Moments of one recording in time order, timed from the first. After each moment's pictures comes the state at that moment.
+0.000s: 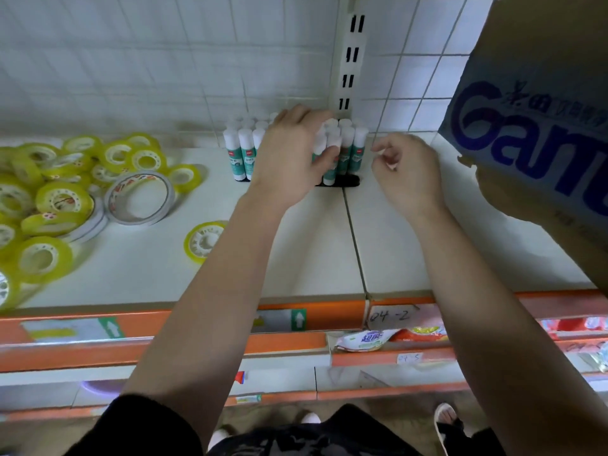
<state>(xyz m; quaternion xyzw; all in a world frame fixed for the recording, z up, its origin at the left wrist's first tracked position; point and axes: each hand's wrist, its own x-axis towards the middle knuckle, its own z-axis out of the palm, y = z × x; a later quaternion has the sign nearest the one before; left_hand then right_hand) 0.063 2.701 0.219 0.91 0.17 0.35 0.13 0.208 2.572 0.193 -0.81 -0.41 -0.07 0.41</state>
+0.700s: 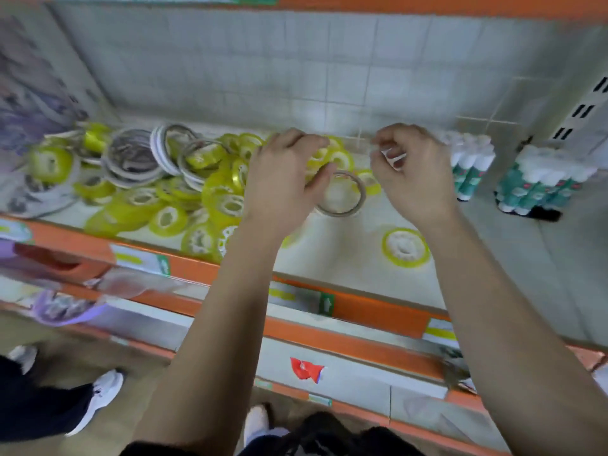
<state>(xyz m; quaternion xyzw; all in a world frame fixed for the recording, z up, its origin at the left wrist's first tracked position) -0.189 2.798 0.231 0.87 0.32 0.38 0.05 -0.008 2.728 0.226 -0.67 -0.57 -0.03 0.47</state>
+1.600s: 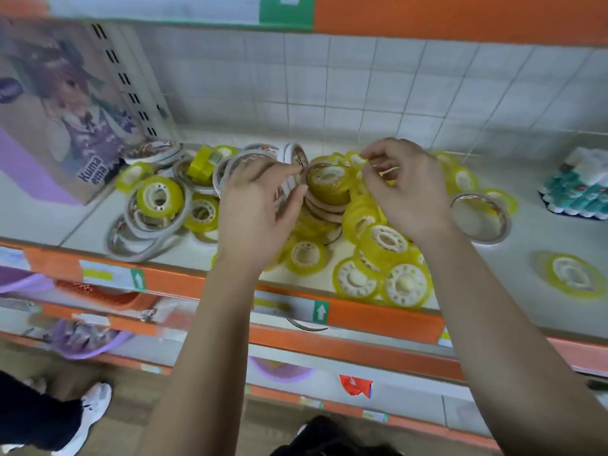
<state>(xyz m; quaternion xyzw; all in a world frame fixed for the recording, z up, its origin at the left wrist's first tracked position) -0.393 2.932 0.211 0.84 0.30 0.44 0.08 -0.194 2.856 0.226 -0.69 -0.55 0.00 0.47</state>
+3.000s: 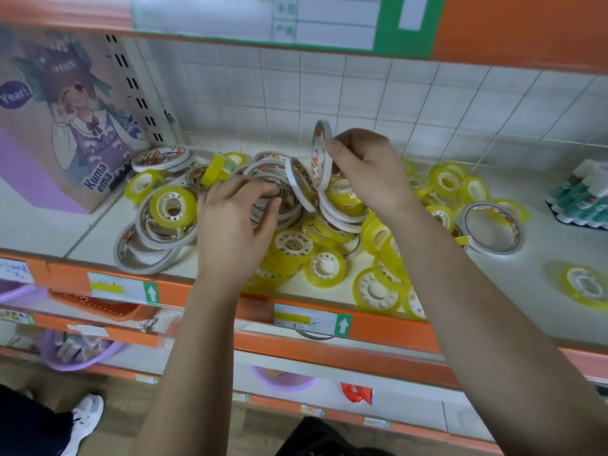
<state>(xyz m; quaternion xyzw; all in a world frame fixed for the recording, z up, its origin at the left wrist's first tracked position) -0.436 2.958 0.197 0.83 0.36 0.42 0.09 -0.238 2.917 0.247 -0.69 -0.52 0.14 0.48</state>
